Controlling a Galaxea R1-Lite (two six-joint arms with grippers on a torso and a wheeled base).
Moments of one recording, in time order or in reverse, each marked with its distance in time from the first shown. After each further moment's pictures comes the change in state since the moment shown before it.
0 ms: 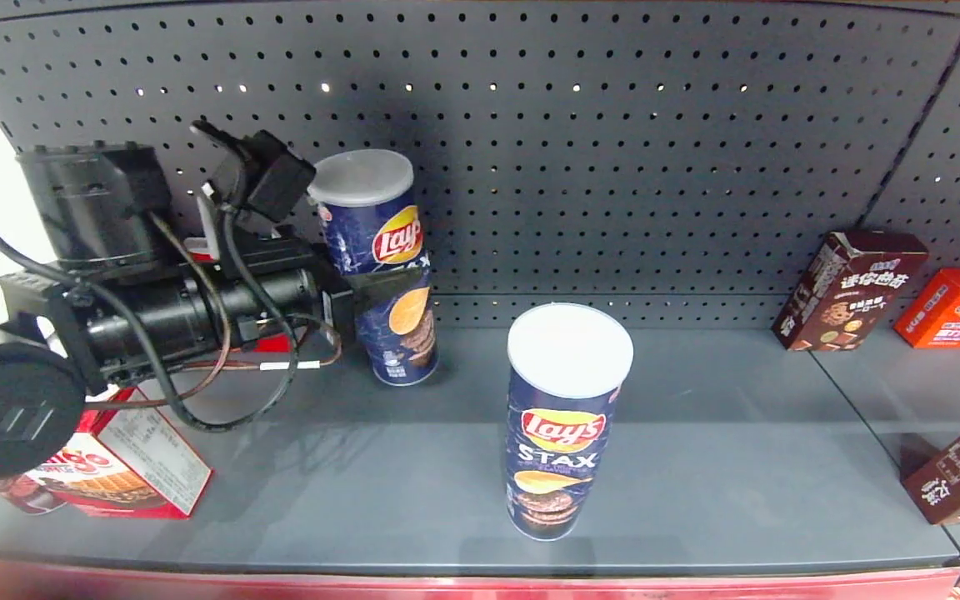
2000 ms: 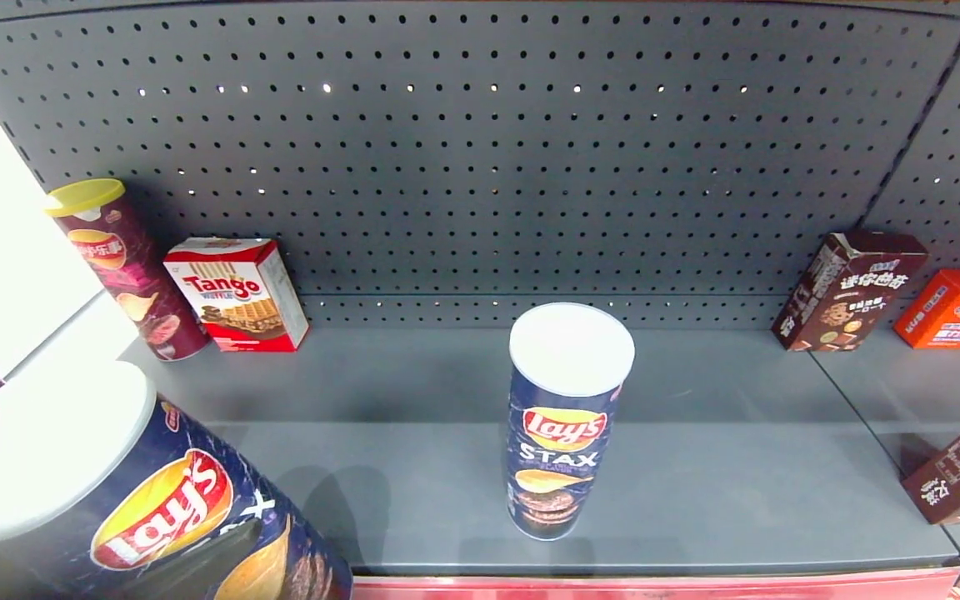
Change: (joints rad) left arm -0.220 -0.728 0.764 -0.098 0.259 -0.218; right arm 0.078 -0.029 -0.001 0.001 -0.004 -0.005
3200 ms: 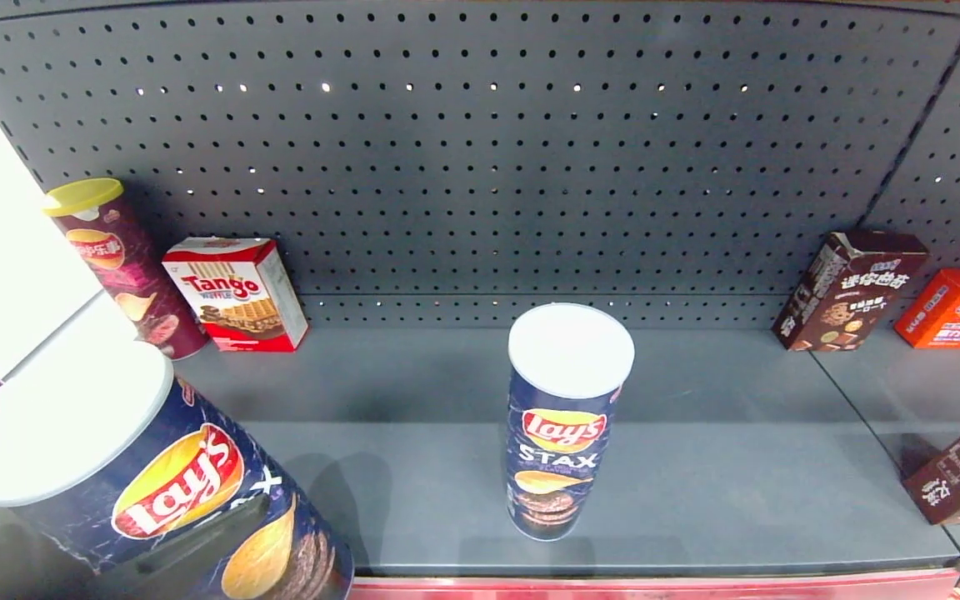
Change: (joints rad) left arm 0.031 0.037 -0.024 -0.002 0.000 0.000; right arm 0.440 0.438 -0.079 -0.365 0.174 -0.107
